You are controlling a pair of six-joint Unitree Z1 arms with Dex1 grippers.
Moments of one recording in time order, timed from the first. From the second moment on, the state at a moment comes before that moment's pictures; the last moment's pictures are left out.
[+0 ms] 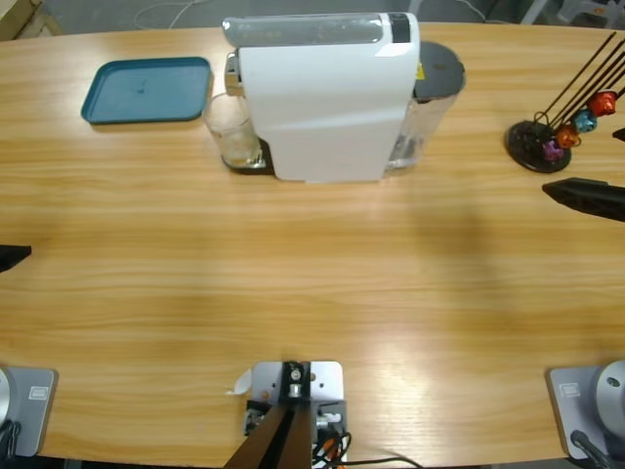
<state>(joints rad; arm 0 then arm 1) -0.66 0.87 -0.79 0.63 -0.12 0.05 0.82 1.01 -0.83 0.64 -0.28 0.10</state>
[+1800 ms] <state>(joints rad) -0.66 0.83 -0.66 0.47 -0.20 0.03 0.82 0.98 -0.81 0.62 -0.27 0.09</state>
